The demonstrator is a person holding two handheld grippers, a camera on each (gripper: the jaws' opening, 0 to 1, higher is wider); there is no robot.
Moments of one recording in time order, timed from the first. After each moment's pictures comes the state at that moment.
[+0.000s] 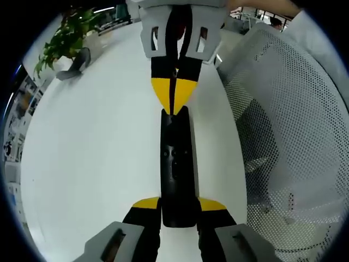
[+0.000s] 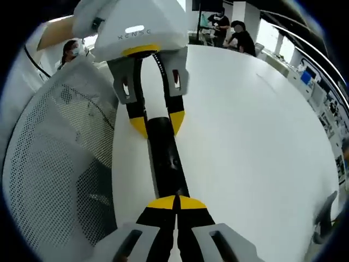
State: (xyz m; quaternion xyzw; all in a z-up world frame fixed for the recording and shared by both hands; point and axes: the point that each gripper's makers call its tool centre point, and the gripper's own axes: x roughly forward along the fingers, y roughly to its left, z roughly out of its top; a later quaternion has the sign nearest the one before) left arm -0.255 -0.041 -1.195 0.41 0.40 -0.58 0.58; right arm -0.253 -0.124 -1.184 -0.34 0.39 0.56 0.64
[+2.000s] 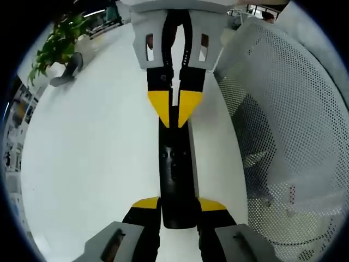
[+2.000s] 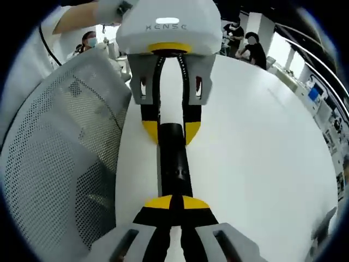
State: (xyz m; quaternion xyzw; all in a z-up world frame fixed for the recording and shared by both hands) left arm -0.255 -0.041 -1.196 0.43 0.39 -0.59 0.56; right arm -0.258 -0.106 -1.180 -0.32 0.33 0.60 0.66
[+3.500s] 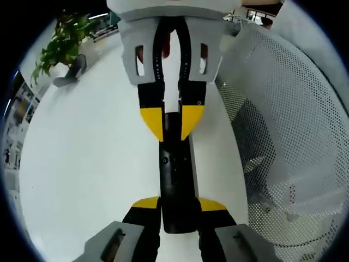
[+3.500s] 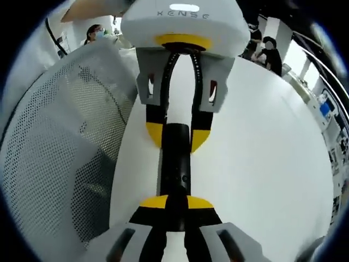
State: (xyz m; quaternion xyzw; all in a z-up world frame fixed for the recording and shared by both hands) left arm -0.254 -0.041 -1.197 0.40 0.38 -0.61 0.57; right arm -0.254 -0.091 -1.184 -0.40 0.35 0.62 0.58
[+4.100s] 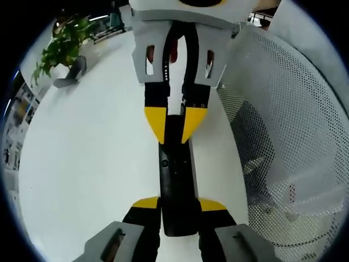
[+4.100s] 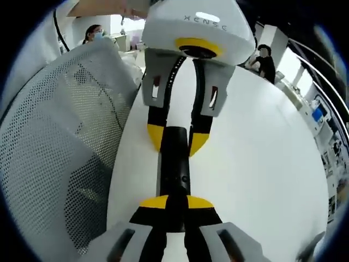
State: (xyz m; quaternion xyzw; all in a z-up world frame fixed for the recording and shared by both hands) left arm -0.254 -0.040 -1.196 0.40 0.38 -0.61 0.57; right arm -0.255 -0.089 -1.183 -0.37 0.28 0.62 0.64
